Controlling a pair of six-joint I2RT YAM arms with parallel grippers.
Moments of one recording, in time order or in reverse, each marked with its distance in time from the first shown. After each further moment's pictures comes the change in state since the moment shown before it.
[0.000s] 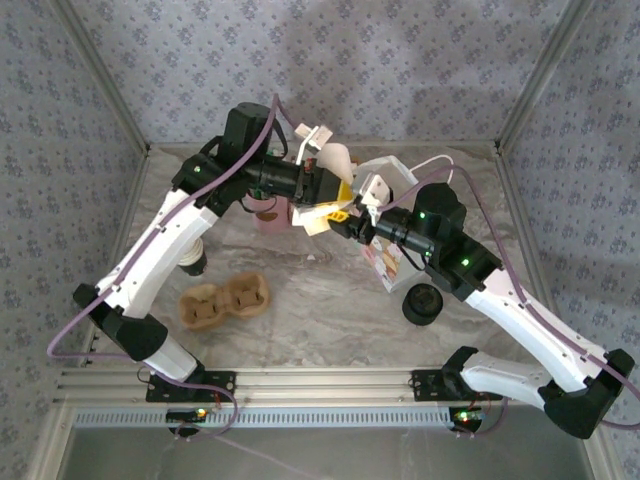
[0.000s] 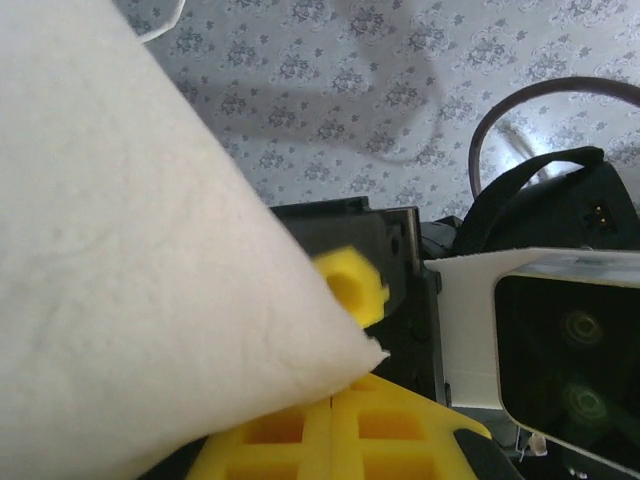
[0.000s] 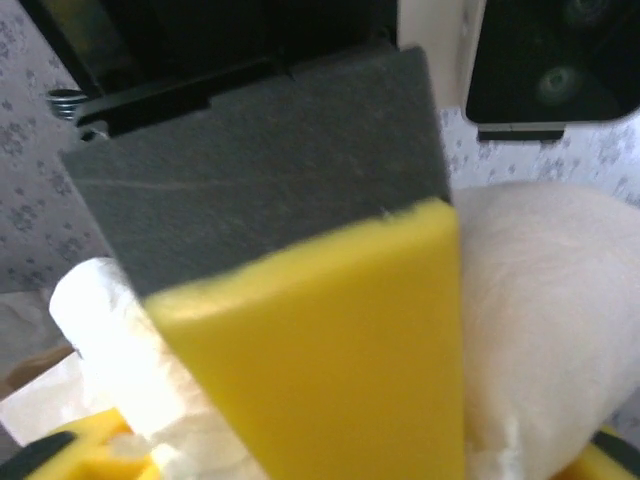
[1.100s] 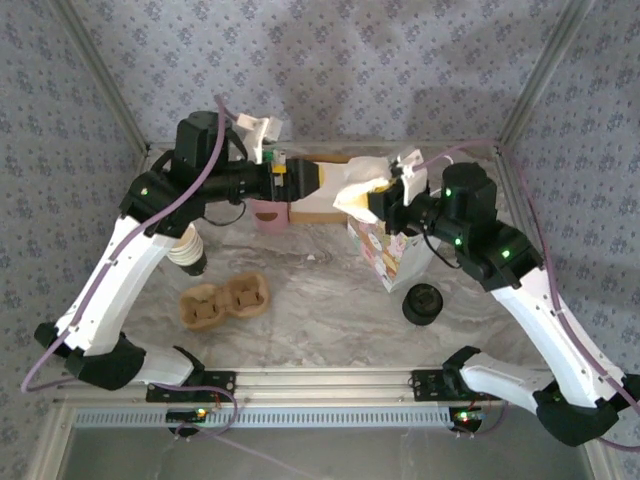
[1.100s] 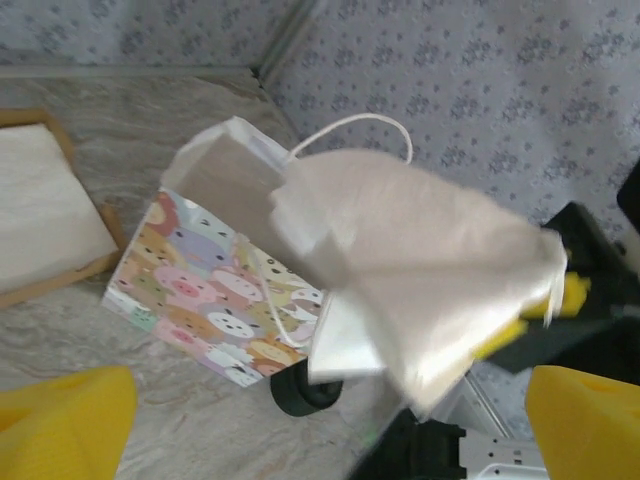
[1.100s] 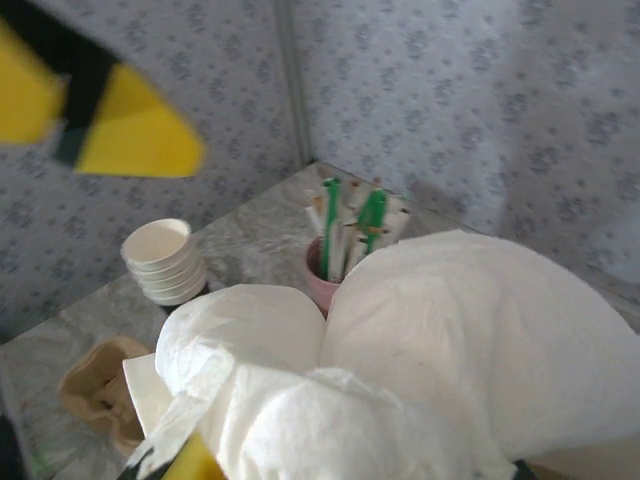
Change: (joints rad) left arm 0.025 -0.206 -0.043 -0.122 -0.579 0.137; right arm -0.174 0.011 0.282 -0.505 0.057 0.333
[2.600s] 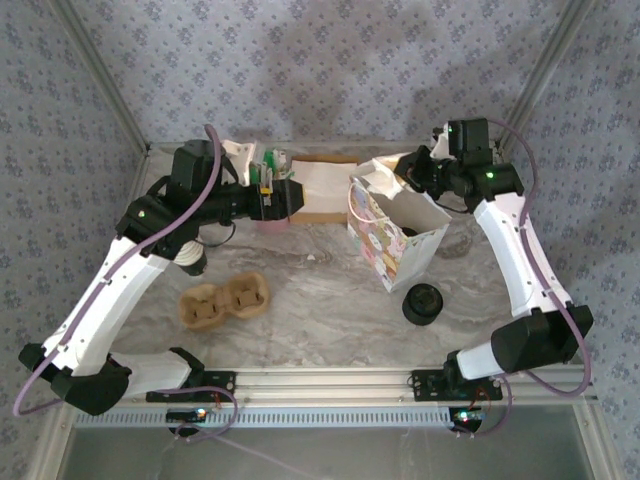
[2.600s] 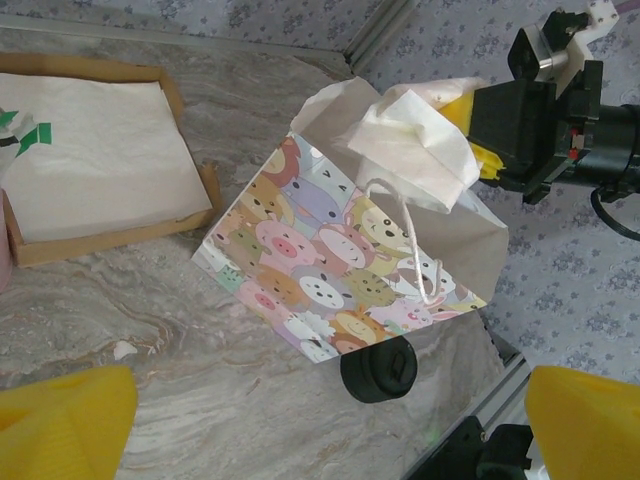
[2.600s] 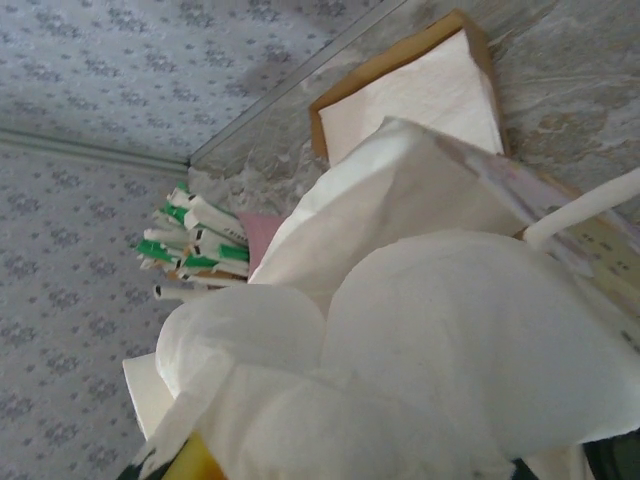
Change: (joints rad) left arm 0.035 -0.129 -0.256 0.040 -0.103 -0.005; right arm -0.378 0.373 0.173 -0.219 -0.188 0.691
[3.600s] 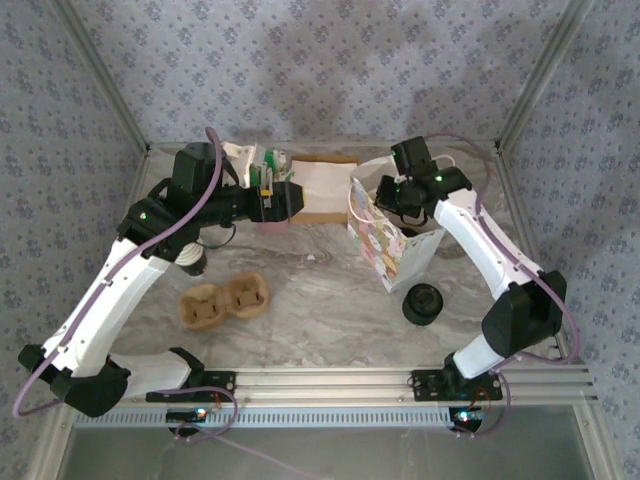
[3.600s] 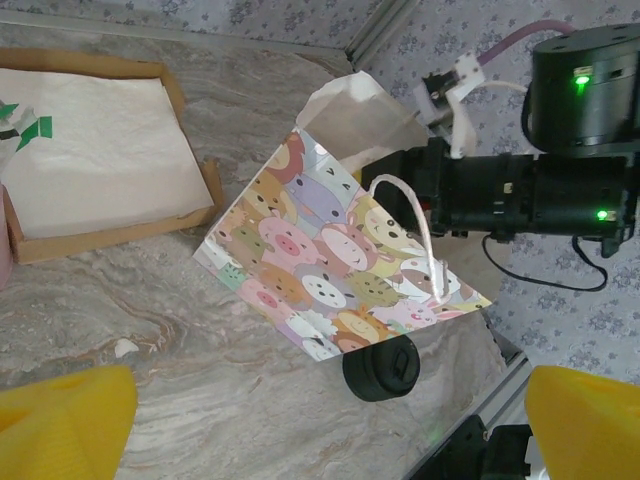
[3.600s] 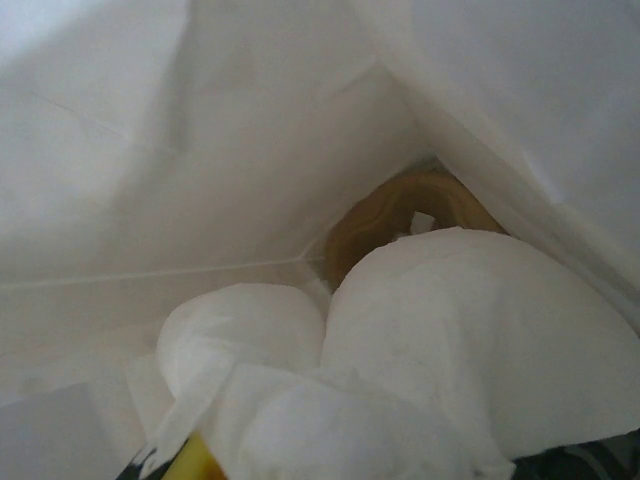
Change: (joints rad) left arm 0.000 -0.011 -0.026 0.016 0.000 0.000; right arm 0.216 0.124 -0.078 -0.072 0.395 -0.130
